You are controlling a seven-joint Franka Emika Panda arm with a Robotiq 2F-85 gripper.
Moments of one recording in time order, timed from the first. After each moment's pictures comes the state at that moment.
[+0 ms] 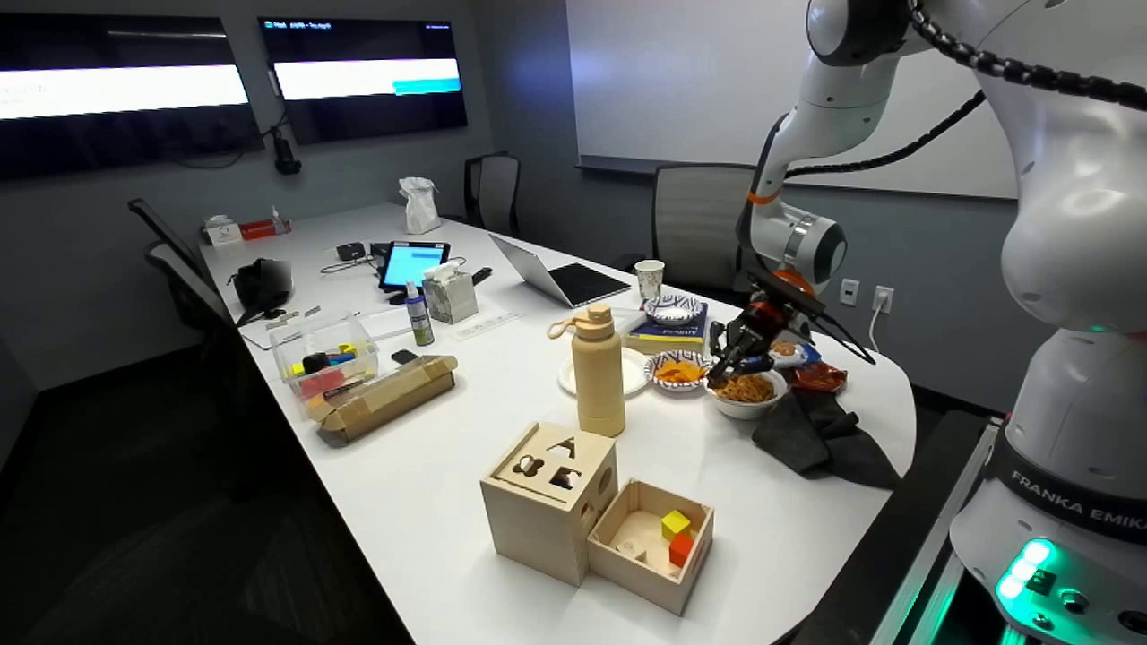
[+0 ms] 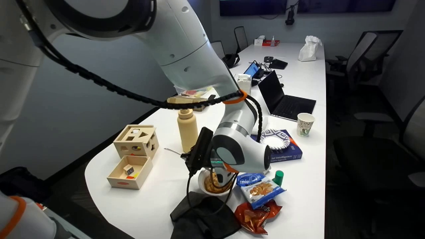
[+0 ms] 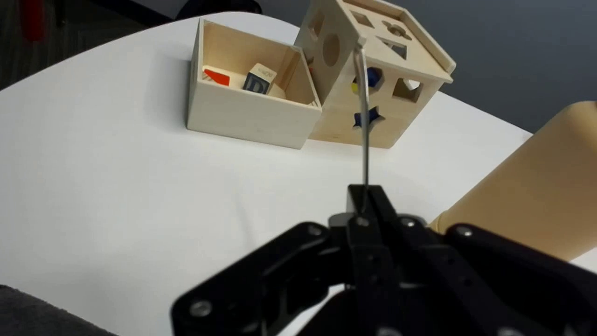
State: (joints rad) arm -0.41 0.67 -0.22 -2.11 1.00 1.67 -0.18
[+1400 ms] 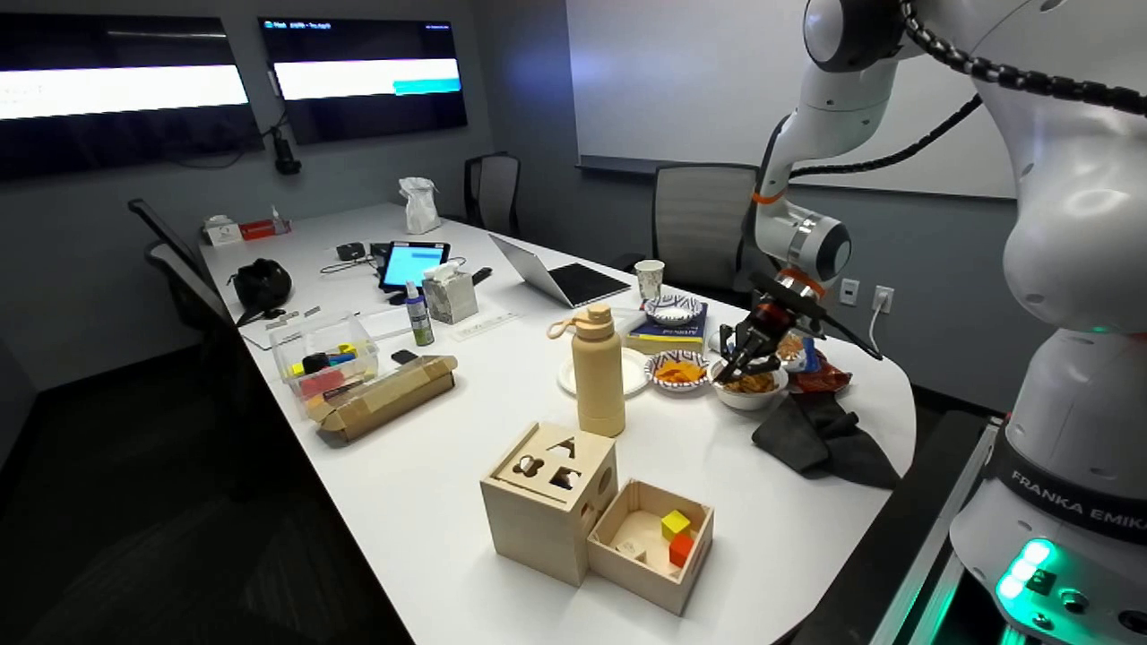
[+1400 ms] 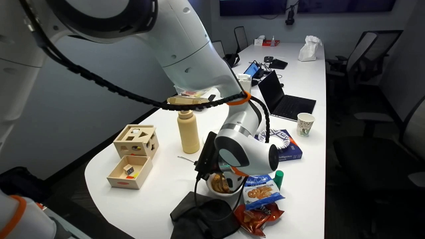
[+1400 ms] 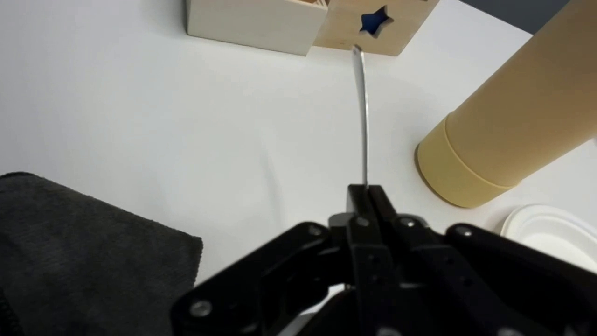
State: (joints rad) arm -0.40 0.68 -0.26 -2.09 1.04 1.84 -0.17
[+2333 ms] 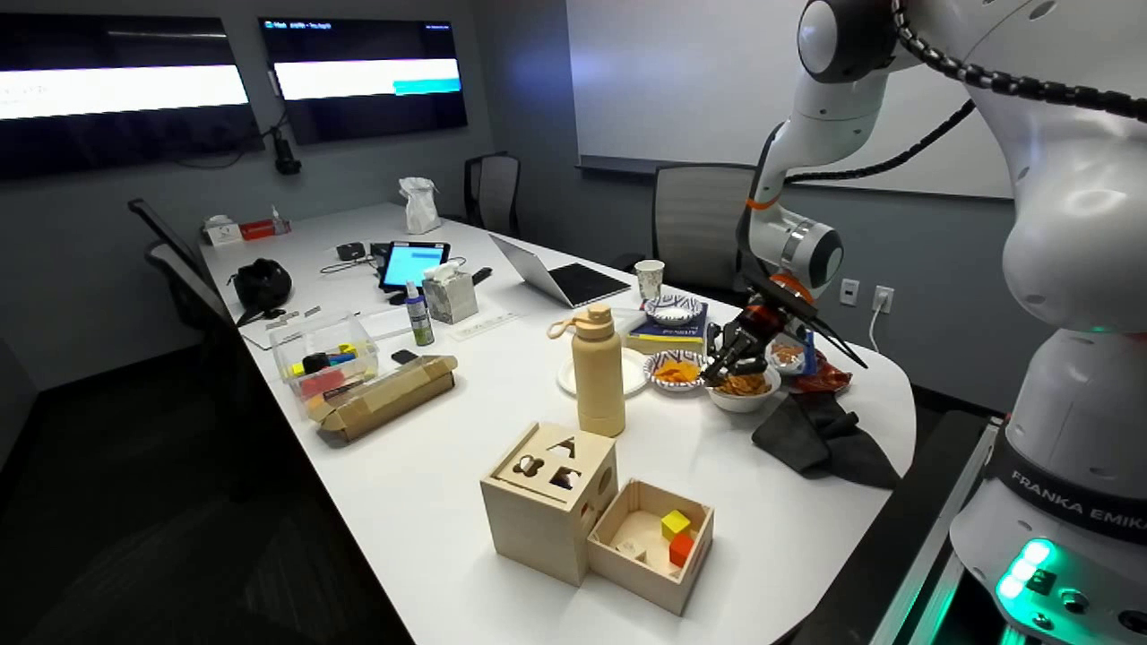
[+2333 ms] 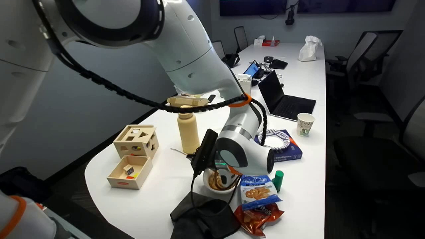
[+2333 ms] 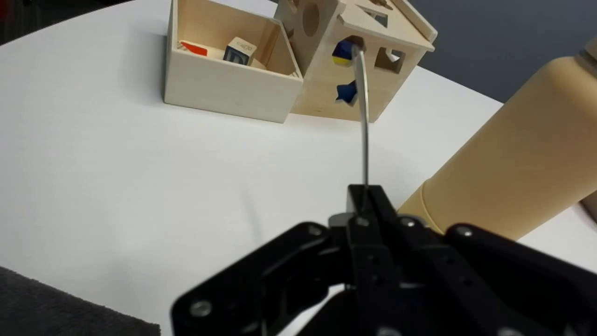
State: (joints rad) arm -0.40 0.72 -0.24 -2.05 1.06 1.68 -0.18
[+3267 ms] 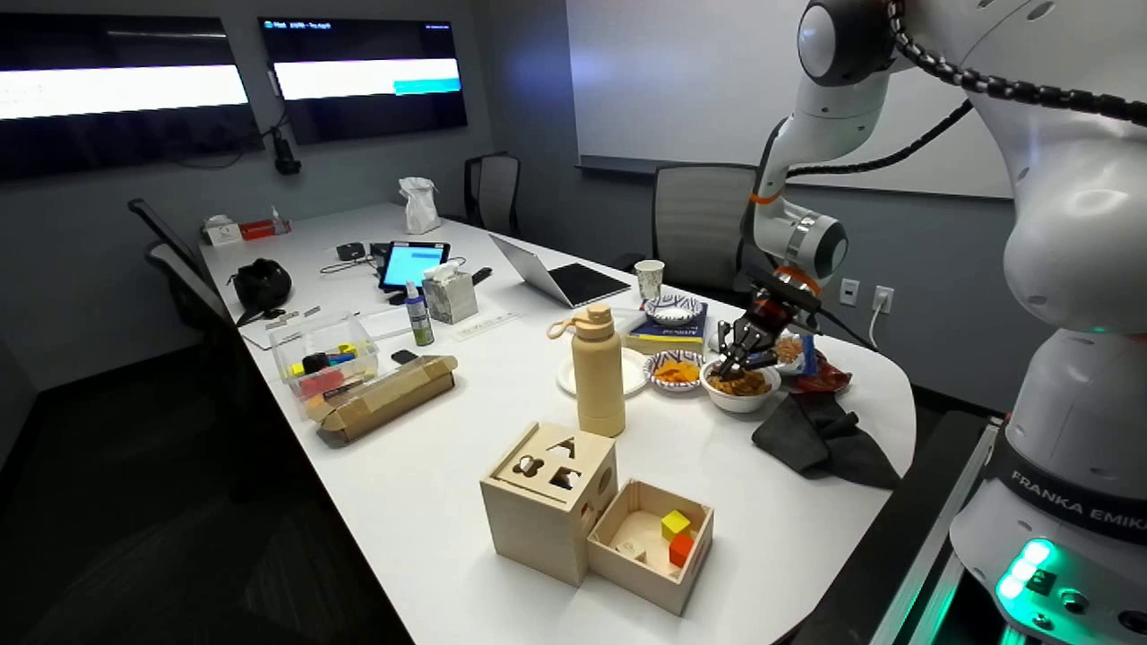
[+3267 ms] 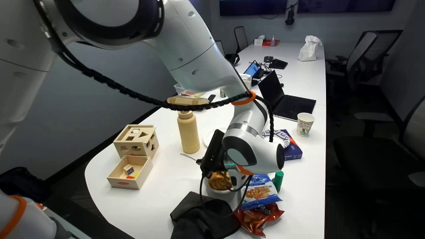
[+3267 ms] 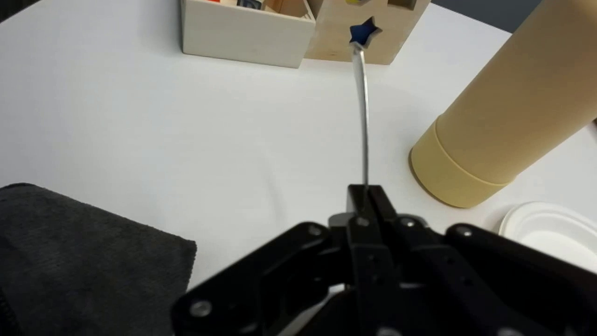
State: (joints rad) arm -0.39 0.73 -0.29 -2.01 1.02 1.75 -0.09
